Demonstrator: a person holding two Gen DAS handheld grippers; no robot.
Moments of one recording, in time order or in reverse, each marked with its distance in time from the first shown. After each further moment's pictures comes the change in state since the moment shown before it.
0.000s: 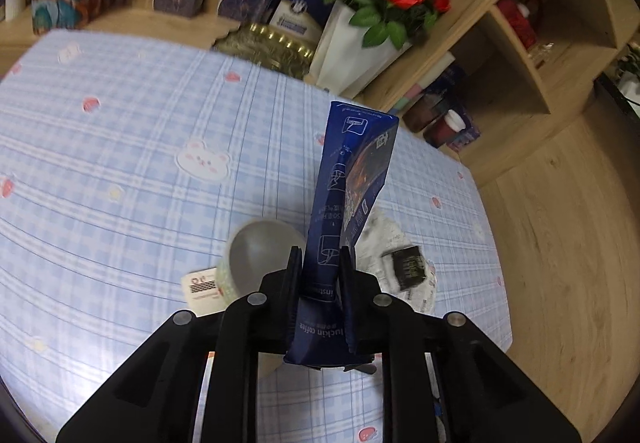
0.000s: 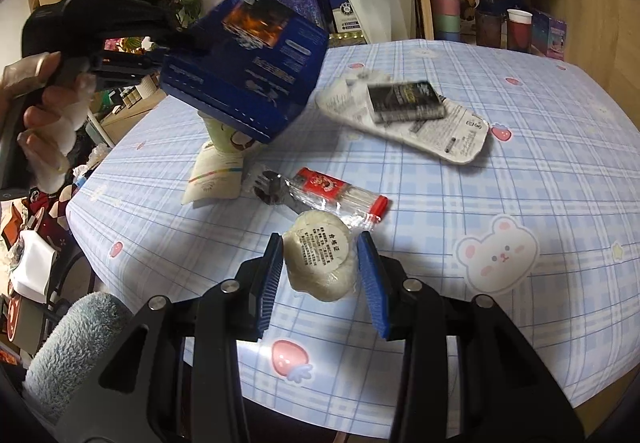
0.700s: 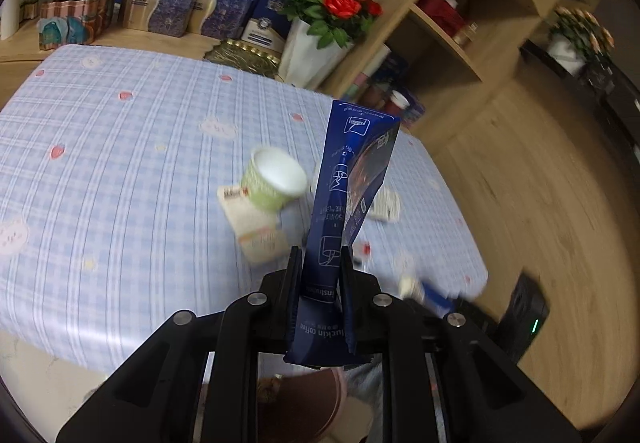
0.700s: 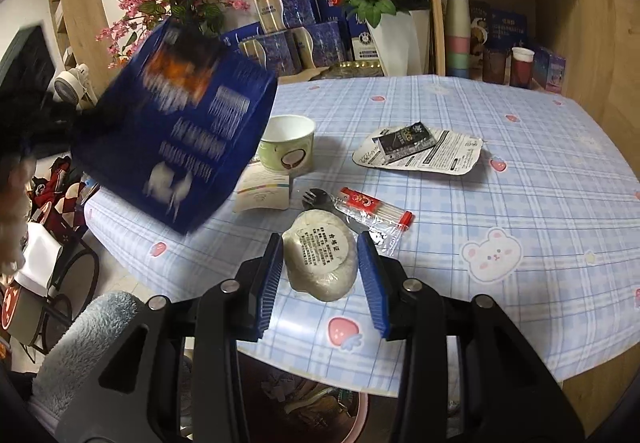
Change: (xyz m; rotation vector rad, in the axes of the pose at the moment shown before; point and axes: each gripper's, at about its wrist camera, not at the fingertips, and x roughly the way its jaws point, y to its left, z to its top) left arm -0.127 0.027 -0.114 0.136 -0.025 -0.120; right arm -0.058 0.043 -0.004 -0.054 -0.074 -0.002
